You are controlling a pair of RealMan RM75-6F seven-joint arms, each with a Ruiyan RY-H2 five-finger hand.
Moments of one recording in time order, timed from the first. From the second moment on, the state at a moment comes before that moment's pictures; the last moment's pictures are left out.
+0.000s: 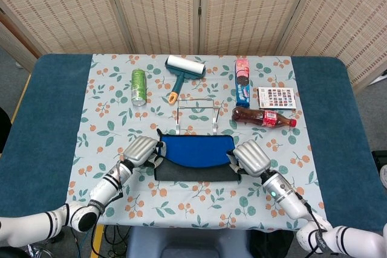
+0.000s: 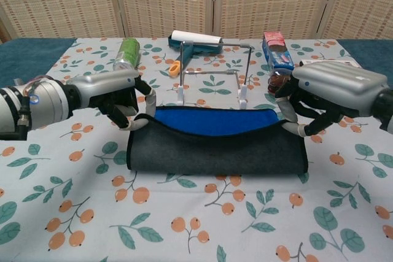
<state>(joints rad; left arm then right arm) -0.78 -1.57 -0.20 -1.42 1.19 0.79 0.08 0.58 -1.50 0.08 -1.45 -1.51 1.05 -0.17</state>
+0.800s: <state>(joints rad) -0.93 -1.68 -0.24 -1.20 0.95 0.70 0.22 0.65 -1.60 0.15 -1.28 -1.36 0.96 -0.21</state>
